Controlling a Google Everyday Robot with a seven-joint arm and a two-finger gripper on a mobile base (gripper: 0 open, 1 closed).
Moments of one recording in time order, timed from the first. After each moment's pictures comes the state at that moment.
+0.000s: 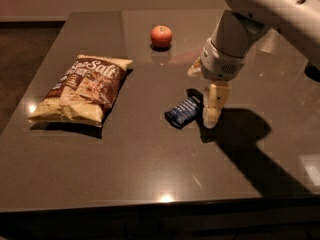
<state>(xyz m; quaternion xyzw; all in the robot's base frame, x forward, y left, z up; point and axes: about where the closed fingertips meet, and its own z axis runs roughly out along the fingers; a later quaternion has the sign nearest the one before) 0.538 -0.118 0.861 -0.73 0.67 0.09 0.11</state>
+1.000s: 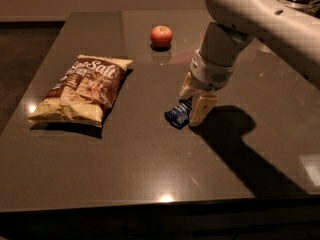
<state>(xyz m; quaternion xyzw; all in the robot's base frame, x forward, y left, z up) 0.525 -0.099 0.835 -0.75 0.65 0.11 0.08</state>
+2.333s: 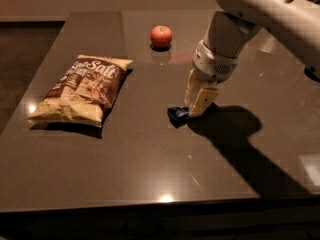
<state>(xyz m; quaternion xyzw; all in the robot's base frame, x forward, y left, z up) 0.528 -0.097 0.858 -0.74 0.65 0.12 0.10</state>
